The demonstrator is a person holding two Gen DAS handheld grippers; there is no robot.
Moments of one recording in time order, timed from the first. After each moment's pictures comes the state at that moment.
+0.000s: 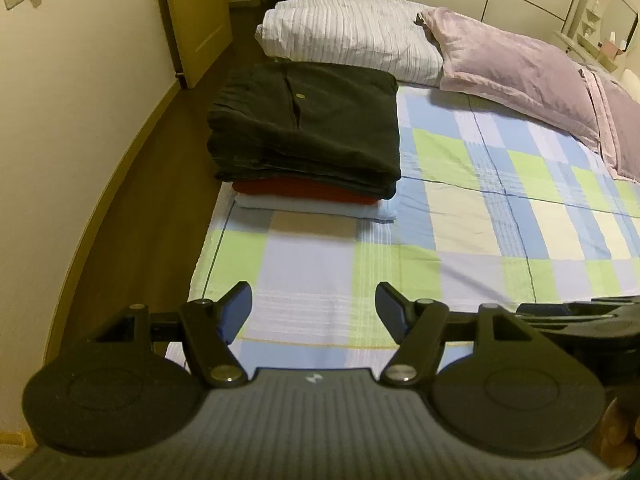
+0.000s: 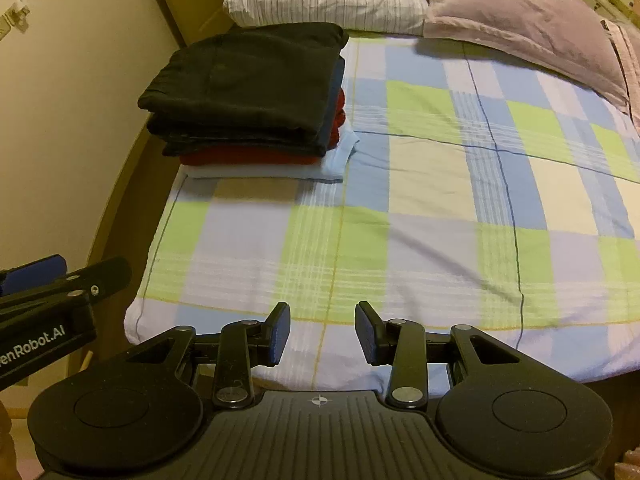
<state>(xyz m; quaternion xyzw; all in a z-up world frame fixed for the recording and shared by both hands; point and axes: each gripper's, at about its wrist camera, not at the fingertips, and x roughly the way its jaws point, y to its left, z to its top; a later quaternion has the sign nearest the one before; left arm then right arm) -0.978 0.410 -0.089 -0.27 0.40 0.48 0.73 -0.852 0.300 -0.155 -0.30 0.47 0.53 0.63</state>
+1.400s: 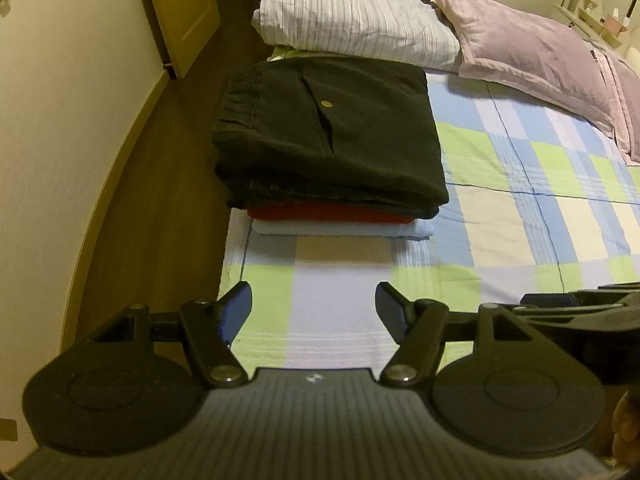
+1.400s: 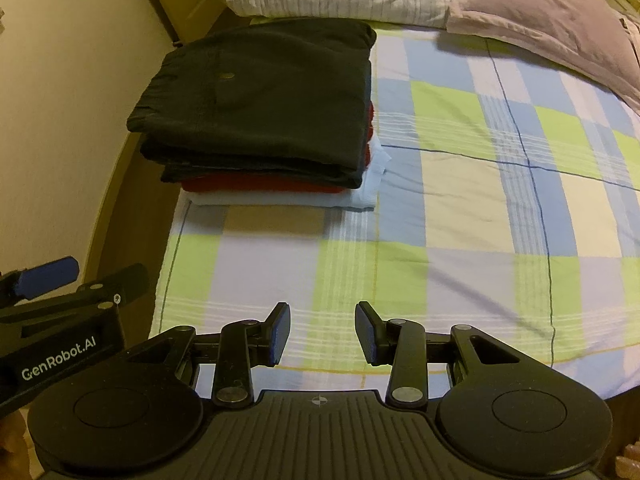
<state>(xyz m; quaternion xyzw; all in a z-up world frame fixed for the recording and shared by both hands) -0.987 0.511 -0.101 -0.26 0.44 0.46 0.73 -0.877 0.404 -0.169 -0.31 0.50 0.51 0.63</state>
